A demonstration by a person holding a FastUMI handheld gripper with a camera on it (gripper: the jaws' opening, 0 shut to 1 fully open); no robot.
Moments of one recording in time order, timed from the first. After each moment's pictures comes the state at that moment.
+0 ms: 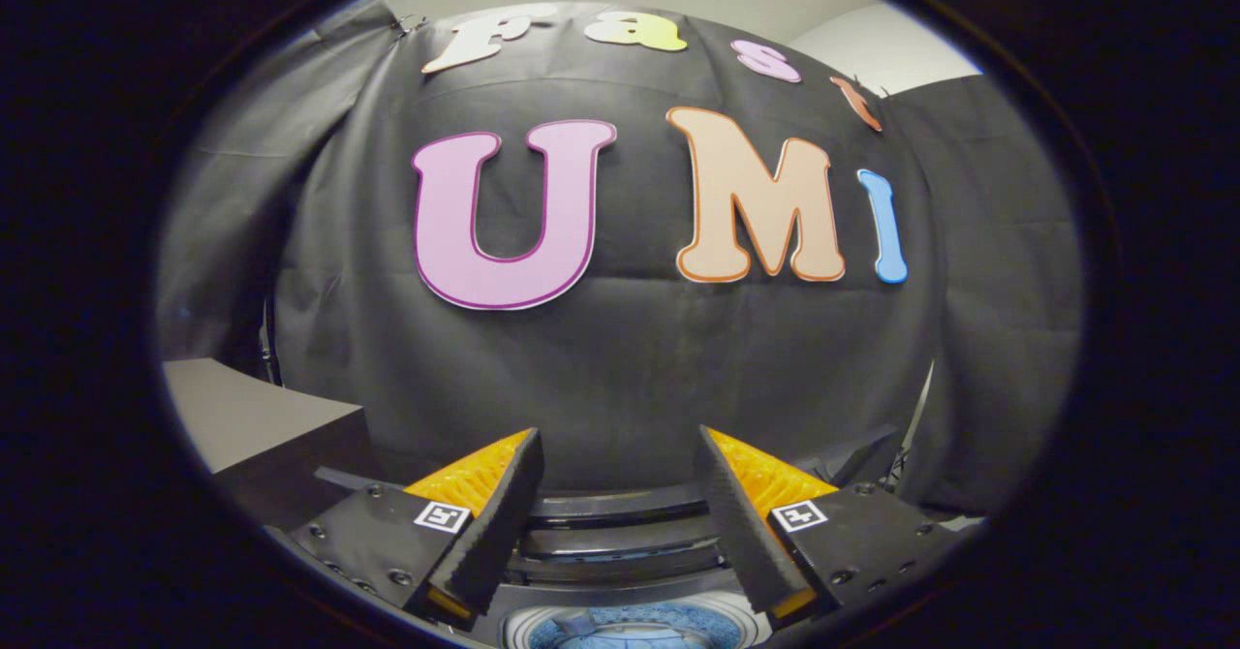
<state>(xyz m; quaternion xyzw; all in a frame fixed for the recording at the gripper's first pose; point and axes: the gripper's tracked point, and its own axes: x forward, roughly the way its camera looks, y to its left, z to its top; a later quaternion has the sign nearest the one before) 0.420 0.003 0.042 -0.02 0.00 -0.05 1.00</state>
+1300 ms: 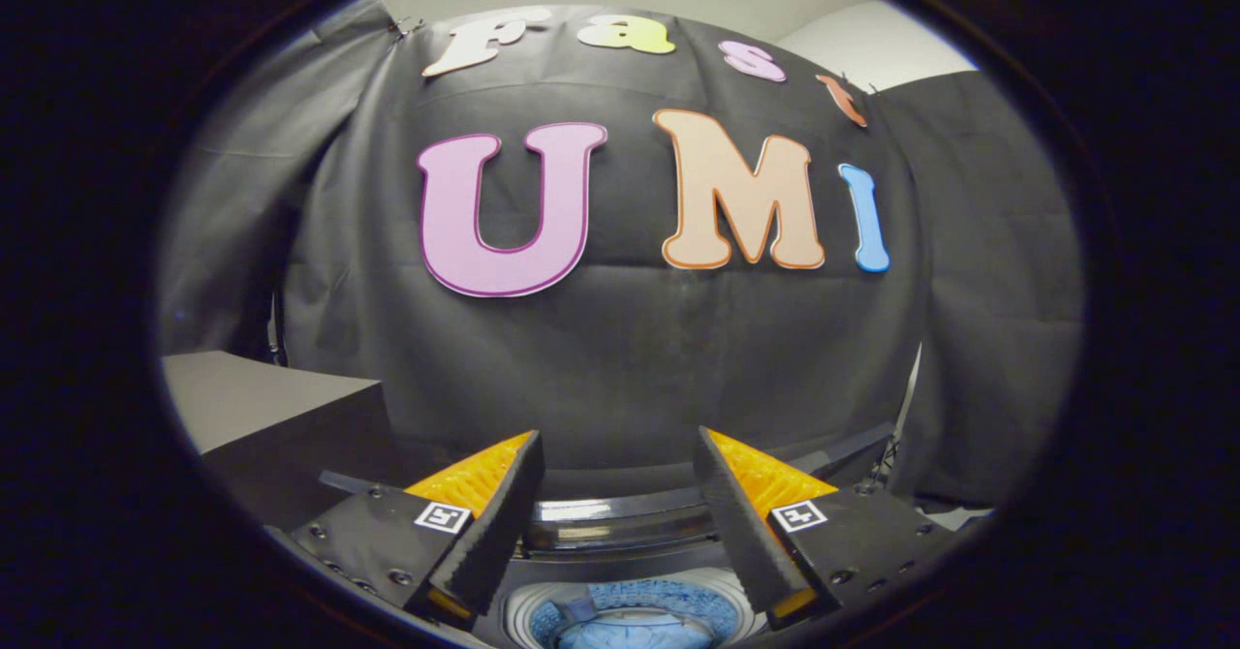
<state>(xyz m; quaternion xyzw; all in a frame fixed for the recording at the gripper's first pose) 0.418 0.004 0.043 0.00 -0.01 -0.06 1.00</state>
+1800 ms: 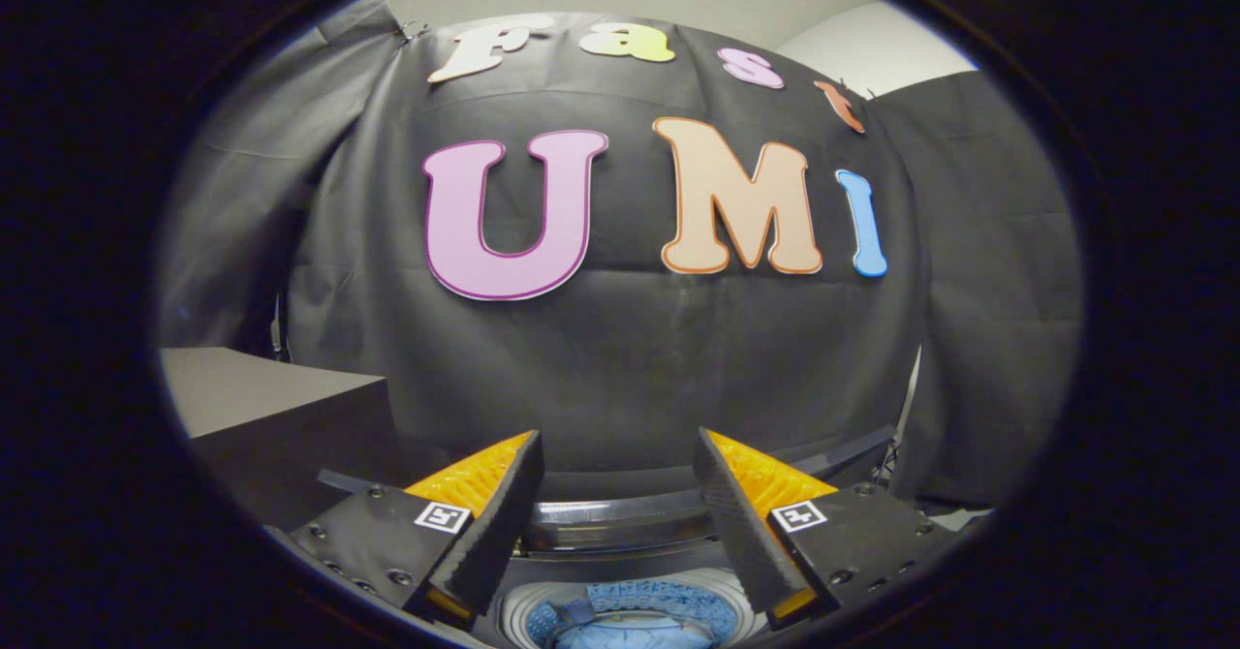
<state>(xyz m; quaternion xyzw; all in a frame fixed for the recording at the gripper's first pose) 0.417 0.007 0.043 -0.01 -0.03 -0.05 1.00</state>
